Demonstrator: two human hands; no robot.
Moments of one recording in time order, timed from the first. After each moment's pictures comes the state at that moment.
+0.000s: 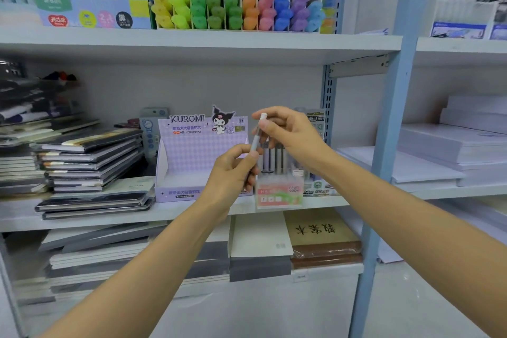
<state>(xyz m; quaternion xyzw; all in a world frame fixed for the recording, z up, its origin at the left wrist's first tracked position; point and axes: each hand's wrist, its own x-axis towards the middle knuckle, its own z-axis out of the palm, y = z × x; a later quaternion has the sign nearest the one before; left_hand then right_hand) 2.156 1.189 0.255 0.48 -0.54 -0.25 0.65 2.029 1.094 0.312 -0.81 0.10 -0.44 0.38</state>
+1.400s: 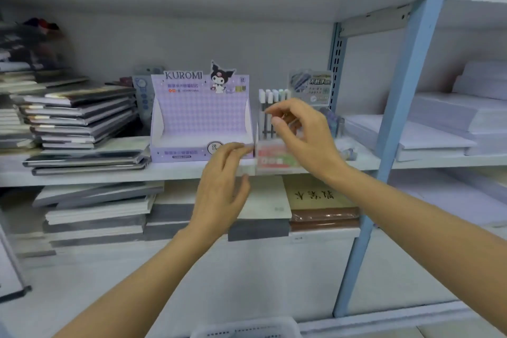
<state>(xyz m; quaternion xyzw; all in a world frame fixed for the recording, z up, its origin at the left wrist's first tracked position) 2.166 1.207 0.158 0.58 -0.65 0.18 0.46 2.018 1.102 0.240 -0.84 0.12 -0.52 0.12</state>
